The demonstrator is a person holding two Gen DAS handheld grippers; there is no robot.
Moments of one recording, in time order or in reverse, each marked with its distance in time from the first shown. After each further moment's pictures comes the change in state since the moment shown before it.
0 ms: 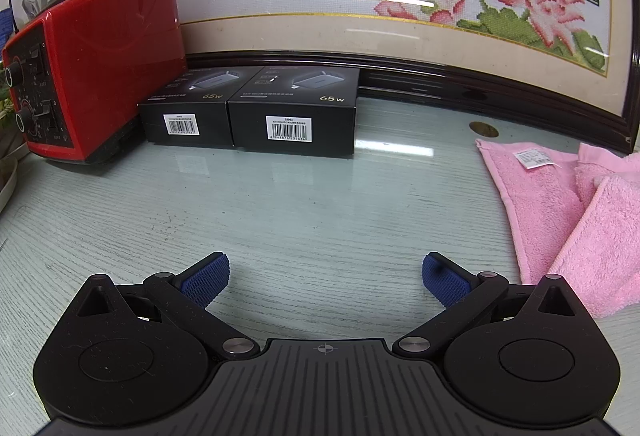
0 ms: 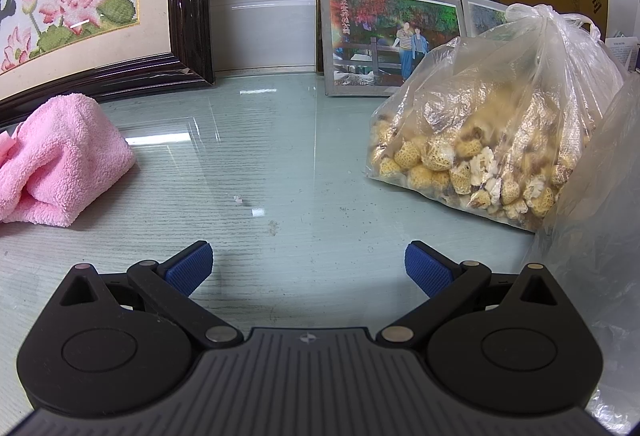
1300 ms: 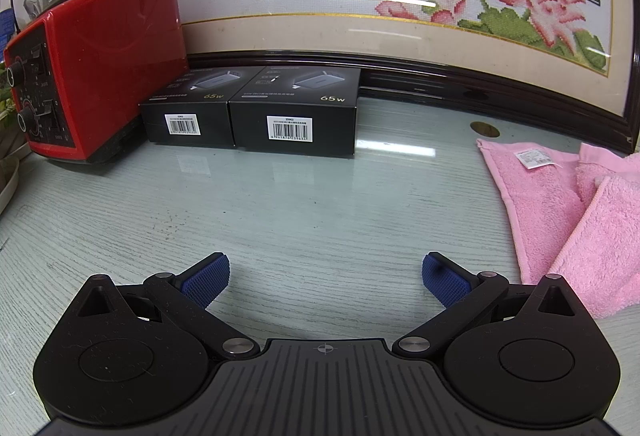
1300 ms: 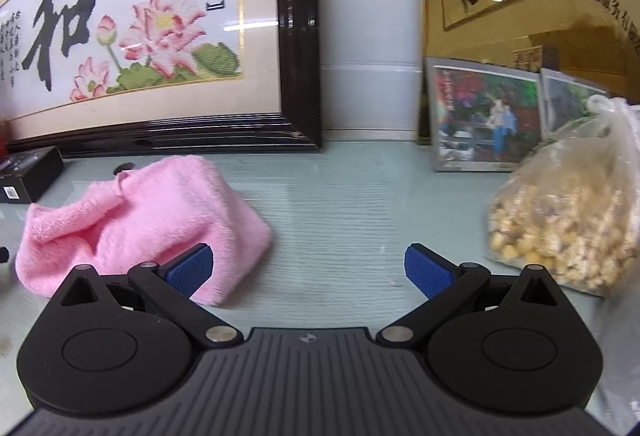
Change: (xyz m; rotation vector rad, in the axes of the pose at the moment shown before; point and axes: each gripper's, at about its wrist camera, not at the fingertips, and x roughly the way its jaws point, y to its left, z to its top) left arm -0.001 -0.001 0.000 -0.003 0.000 0.006; right arm -0.021 0.090 0.033 -0.040 -0.104 0.161
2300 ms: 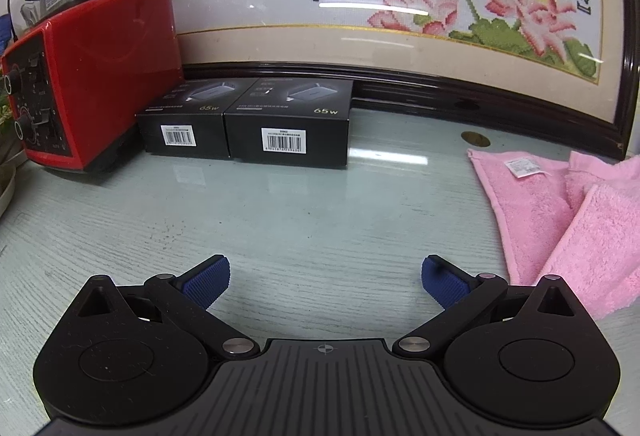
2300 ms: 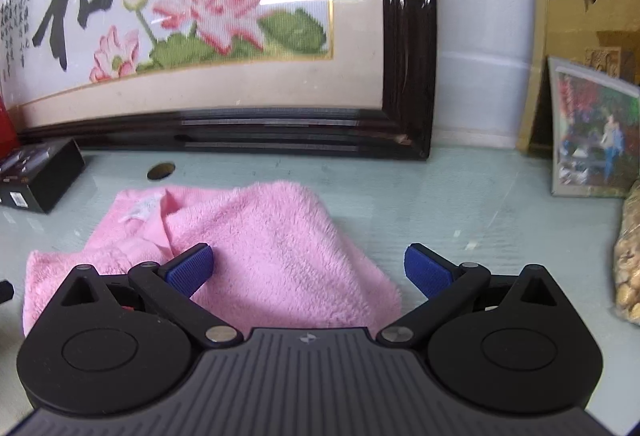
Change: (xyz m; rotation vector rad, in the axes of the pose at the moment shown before) left arm -0.006 0.000 0.002 0.004 -0.032 -0.032; right arm 0.082 0.061 0.030 -0.046 0.119 0.101
